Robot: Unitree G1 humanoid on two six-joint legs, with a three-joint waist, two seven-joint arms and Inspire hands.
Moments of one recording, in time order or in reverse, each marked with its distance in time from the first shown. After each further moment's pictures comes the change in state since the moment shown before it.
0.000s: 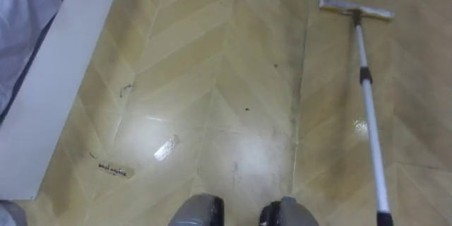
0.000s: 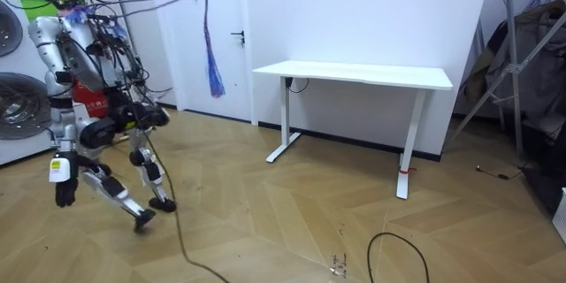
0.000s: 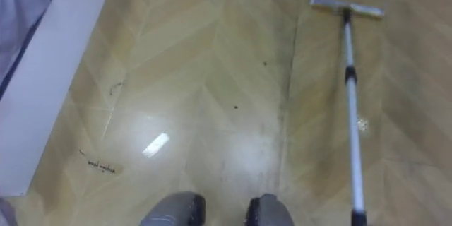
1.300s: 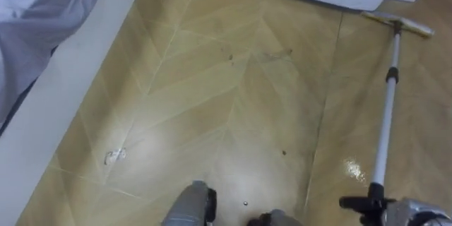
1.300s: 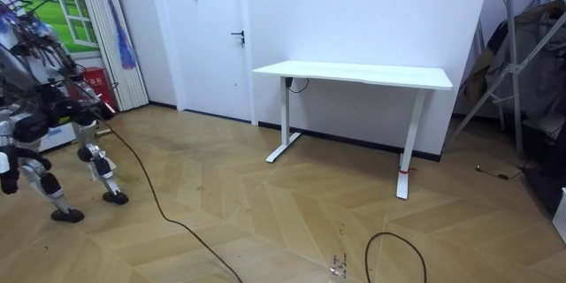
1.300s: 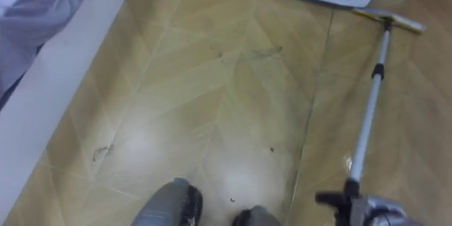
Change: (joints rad) left arm 0.037 -0.013 0.011 -0.055 0.105 0.020 -0.077; right arm 0.115 0.008 0.031 0.008 0.207 0.029 0.047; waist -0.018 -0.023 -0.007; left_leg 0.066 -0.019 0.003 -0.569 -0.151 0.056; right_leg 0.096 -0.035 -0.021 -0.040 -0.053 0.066
